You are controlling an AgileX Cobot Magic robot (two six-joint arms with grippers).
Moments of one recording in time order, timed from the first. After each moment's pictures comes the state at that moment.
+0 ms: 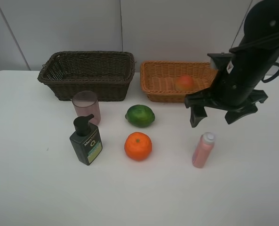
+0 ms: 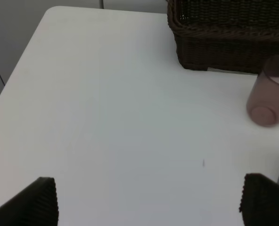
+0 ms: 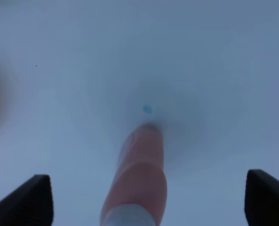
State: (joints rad) left arm 0.03 -0.01 -0.51 0.11 1.04 -0.14; right arm 0.46 1.58 -1.00 -0.11 0.93 0.43
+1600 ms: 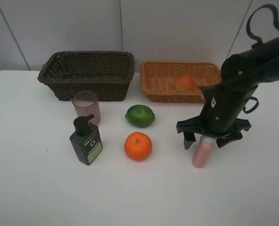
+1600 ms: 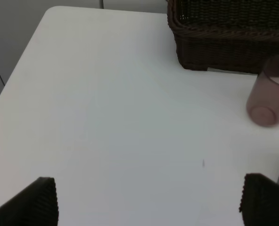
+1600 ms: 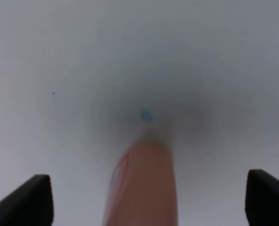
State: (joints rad) left arm 0.03 -0.01 -0.51 0.11 1.04 -0.14; right arm 0.46 1.76 -0.89 -0.11 0.71 0.50
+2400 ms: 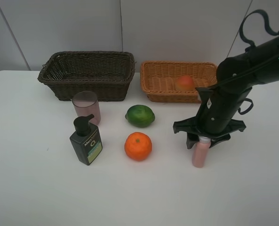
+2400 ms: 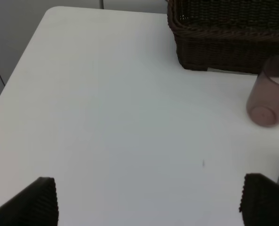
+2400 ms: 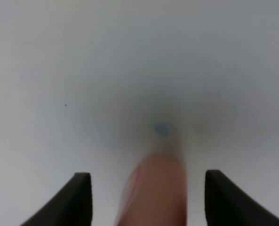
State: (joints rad) left arm 0.03 -0.01 -0.51 0.11 1.04 -0.14; right arm 0.46 1.80 -0.90 -0.11 0.68 0.50
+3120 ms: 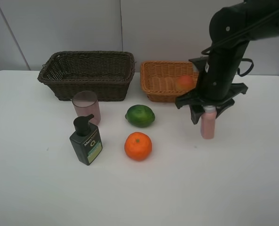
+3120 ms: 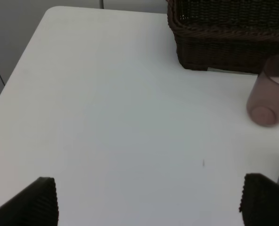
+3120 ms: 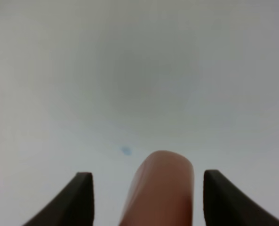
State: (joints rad) left arm 0.03 -0.01 -0.51 0.11 1.04 -0.14; right arm 0.46 1.81 -1.26 -0.19 1.06 0.32
